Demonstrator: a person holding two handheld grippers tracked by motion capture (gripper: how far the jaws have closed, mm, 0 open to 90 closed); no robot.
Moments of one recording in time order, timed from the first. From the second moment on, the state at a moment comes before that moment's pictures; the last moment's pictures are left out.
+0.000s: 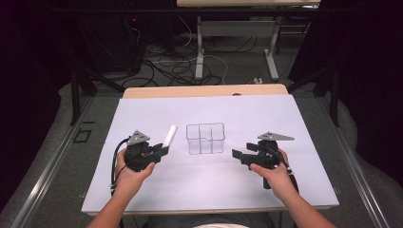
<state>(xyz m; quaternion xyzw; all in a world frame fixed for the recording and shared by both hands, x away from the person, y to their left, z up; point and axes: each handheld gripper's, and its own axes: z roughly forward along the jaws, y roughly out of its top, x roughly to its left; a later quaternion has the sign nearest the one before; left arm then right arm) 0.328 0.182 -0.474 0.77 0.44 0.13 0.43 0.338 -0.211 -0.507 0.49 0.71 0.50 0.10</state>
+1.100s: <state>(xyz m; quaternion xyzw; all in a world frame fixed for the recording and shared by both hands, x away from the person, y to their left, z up) 0.333 0.127 -0.477 0.75 0.43 0.11 0.49 0.349 -0.167 -0.487 0.49 0.67 0.55 0.05</state>
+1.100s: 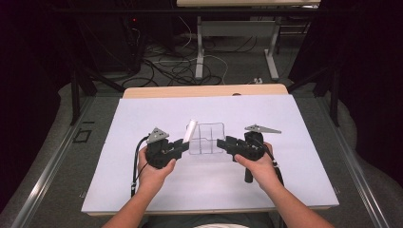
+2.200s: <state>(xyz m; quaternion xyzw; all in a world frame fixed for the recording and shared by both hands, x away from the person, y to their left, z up) 0.318 0.085 -0.497 0.78 0.40 0.08 0.48 0.340 -0.158 -0.501 0.55 0.61 0.57 -0.08</state>
